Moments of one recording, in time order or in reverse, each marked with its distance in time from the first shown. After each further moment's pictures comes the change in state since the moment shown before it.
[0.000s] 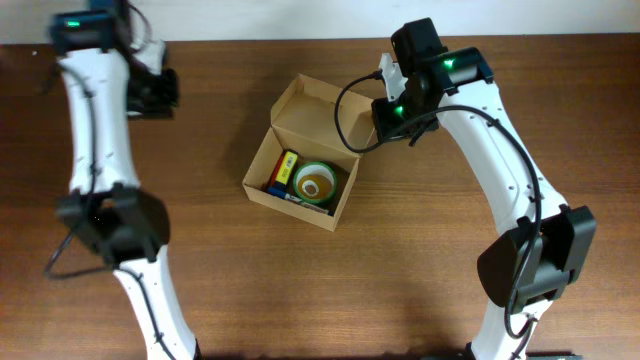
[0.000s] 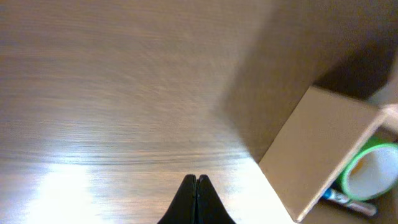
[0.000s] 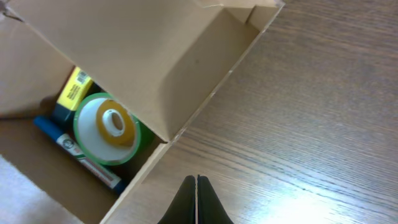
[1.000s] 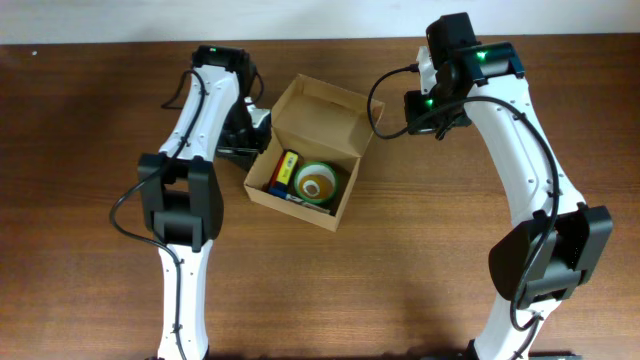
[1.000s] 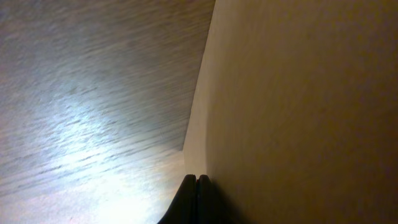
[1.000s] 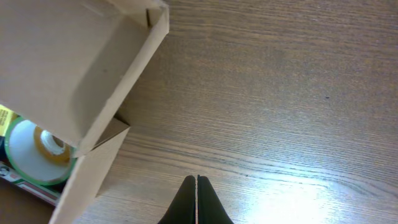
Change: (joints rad) left arm -0.291 0.132 -0.240 -0.009 0.039 0.038; right arm -0.113 0.000 -0.001 -0.019 0.092 -0.002
